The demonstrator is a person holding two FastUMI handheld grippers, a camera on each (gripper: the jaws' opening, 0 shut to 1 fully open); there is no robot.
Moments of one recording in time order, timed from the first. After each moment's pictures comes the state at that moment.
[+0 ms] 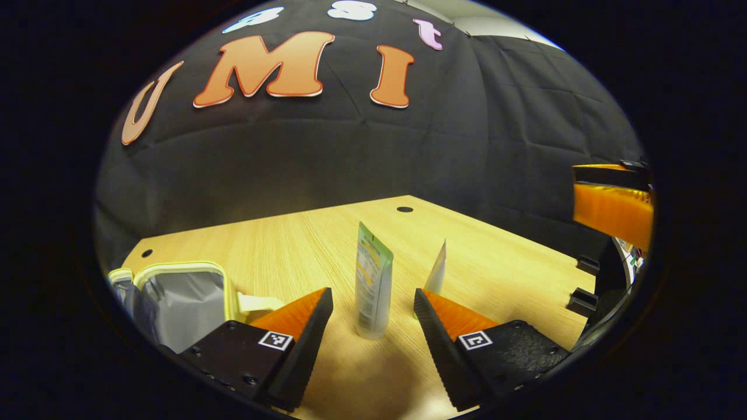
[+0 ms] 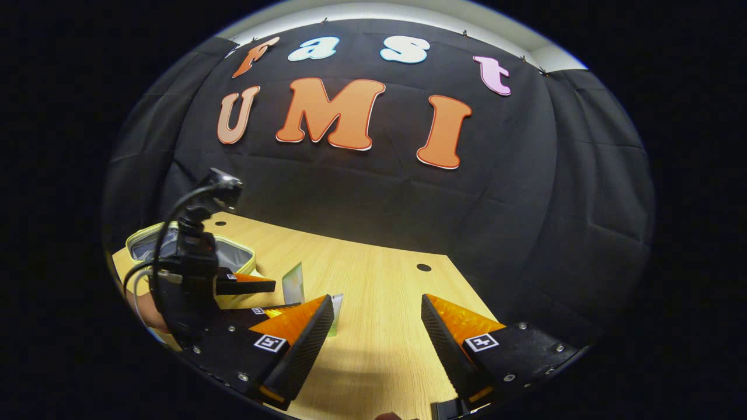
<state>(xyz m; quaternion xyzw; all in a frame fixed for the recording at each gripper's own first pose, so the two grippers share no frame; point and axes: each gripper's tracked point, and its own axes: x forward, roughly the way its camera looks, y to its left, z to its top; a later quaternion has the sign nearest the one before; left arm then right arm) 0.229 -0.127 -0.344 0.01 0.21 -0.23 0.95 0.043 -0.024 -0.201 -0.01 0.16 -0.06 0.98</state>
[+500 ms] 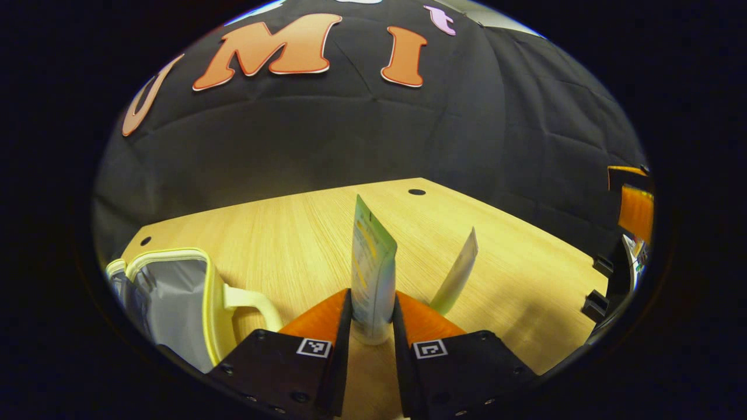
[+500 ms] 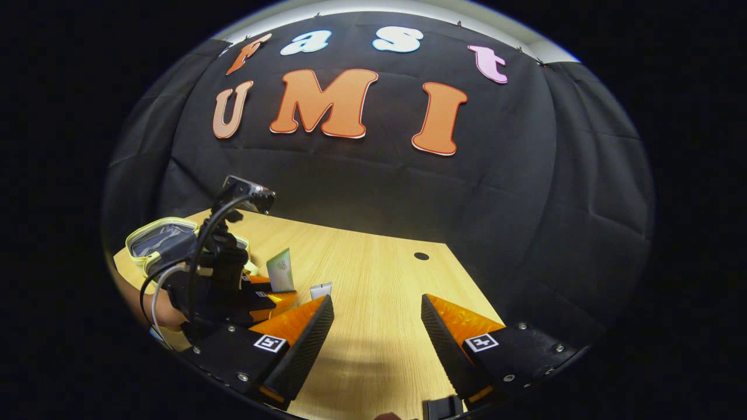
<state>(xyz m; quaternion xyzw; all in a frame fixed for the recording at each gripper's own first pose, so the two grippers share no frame) 0.245 -0.126 -0.357 0.01 0.25 -0.19 0.95 0.044 -0.039 -0.217 0.00 0.20 -0.05 0.98</state>
